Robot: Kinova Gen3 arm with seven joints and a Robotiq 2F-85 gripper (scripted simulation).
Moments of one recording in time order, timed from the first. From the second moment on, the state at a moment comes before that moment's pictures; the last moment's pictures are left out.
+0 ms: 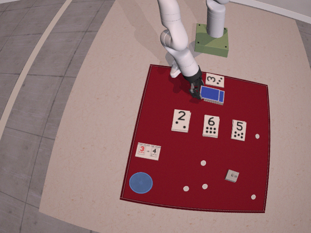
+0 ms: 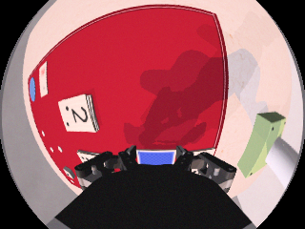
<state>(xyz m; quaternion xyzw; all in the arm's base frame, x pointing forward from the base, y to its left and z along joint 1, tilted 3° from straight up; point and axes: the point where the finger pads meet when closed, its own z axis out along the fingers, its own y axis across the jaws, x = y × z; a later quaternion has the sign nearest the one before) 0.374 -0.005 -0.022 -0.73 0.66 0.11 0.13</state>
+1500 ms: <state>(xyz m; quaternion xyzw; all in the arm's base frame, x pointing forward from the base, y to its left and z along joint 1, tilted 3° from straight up) 0.375 -0.006 -0.020 -0.73 0.66 0.11 0.13</state>
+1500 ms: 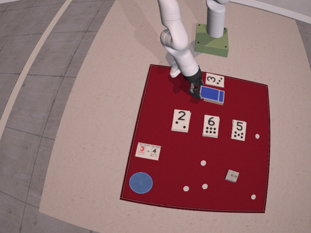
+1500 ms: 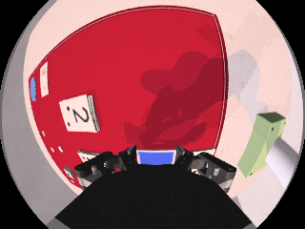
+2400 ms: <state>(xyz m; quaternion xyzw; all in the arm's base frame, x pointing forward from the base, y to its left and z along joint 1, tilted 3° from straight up) 0.371 -0.004 0.032 -0.74 0.66 0.11 0.13</state>
